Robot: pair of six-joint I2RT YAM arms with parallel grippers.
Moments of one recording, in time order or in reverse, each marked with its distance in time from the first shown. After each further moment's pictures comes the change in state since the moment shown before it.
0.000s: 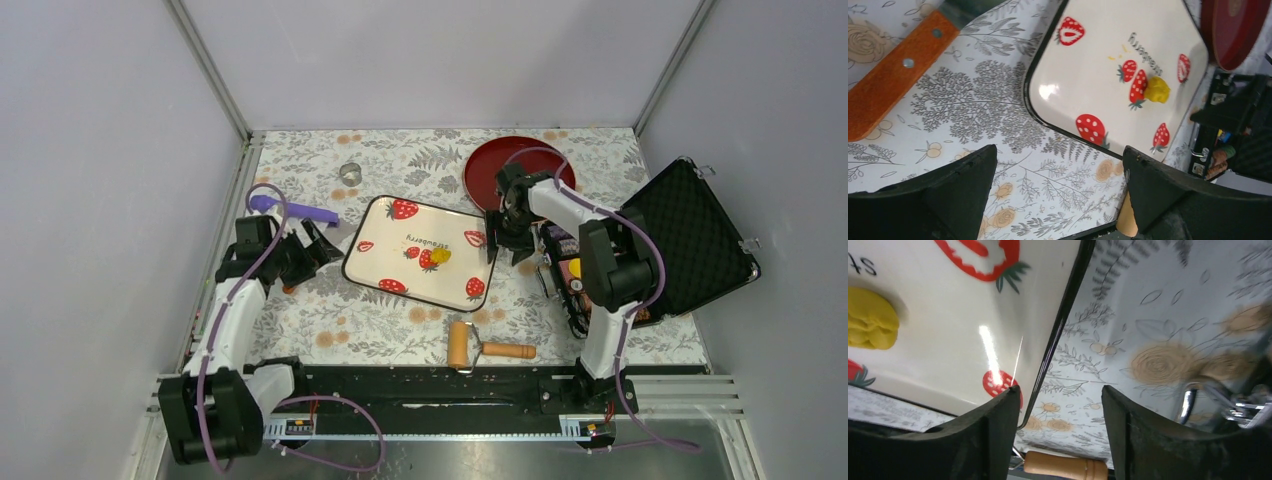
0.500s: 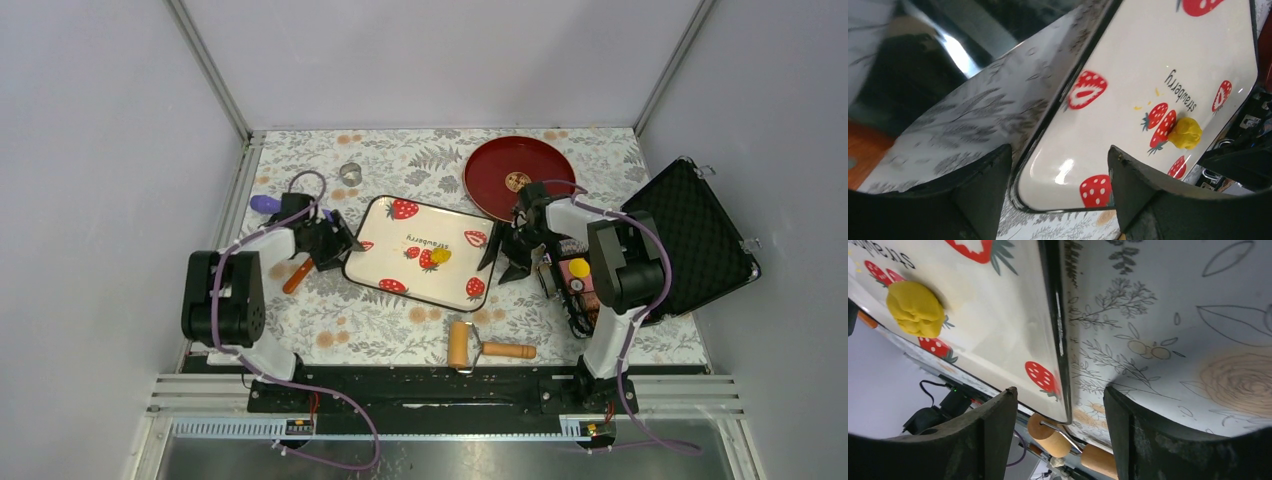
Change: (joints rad) left arm -0.117 0.557 0.130 0.223 -0.047 -0.090; right arm -0.103 -0.064 -0.293 0.246 -0.387 0.235
